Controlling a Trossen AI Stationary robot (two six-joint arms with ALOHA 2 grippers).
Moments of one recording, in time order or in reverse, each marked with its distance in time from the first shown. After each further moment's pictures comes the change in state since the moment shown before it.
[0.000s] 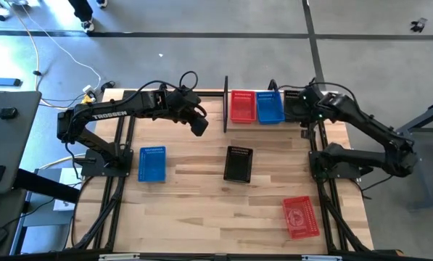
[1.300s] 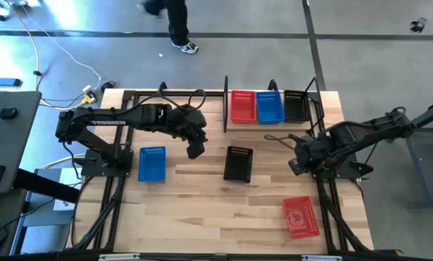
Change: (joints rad) left arm -0.181 0.000 0.000 -0.001 0.043 0.234; right arm 1.101 -0.006 0.129 -0.258 -0.213 2.199
